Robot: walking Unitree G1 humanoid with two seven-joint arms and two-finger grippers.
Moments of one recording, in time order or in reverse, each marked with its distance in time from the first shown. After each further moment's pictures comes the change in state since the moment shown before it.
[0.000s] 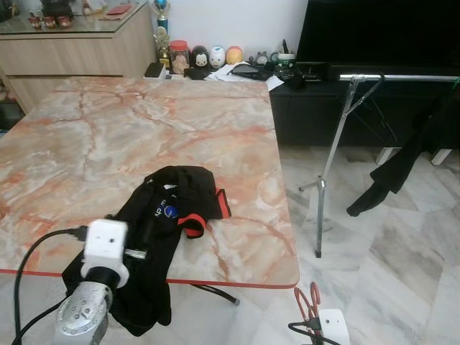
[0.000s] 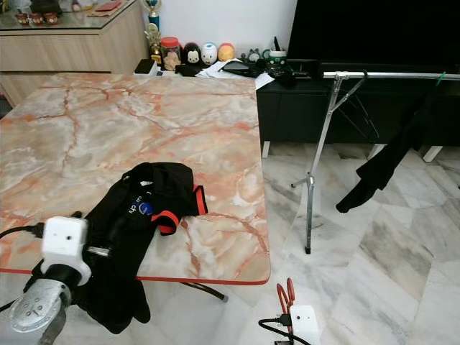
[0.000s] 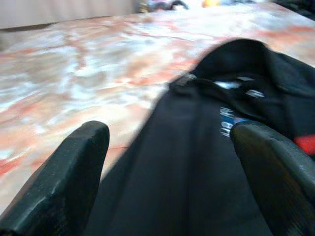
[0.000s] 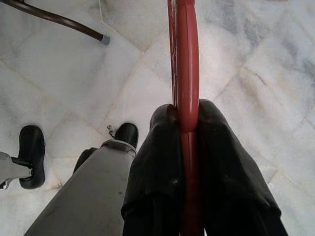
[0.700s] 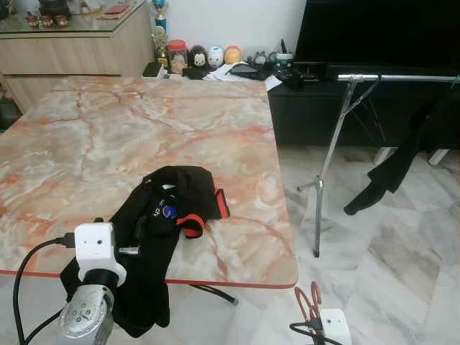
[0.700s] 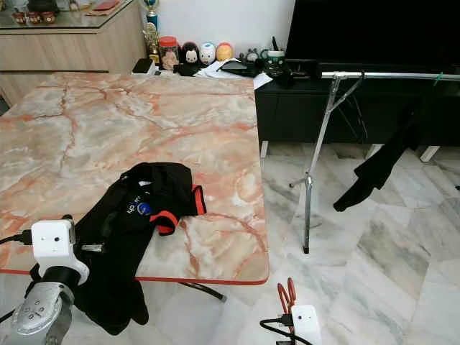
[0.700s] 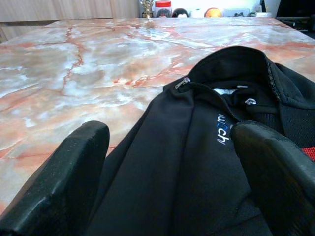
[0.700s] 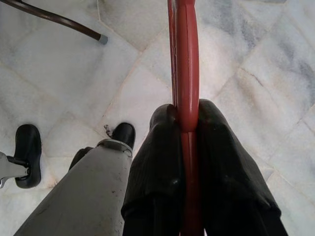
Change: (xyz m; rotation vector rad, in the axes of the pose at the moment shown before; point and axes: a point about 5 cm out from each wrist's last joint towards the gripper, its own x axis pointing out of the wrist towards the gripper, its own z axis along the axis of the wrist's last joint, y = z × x) left arm 0.003 -0.010 -0.008 -0.070 -0.024 0.015; right arm 0.000 -0.004 0.000 -0.011 -0.002 0.001
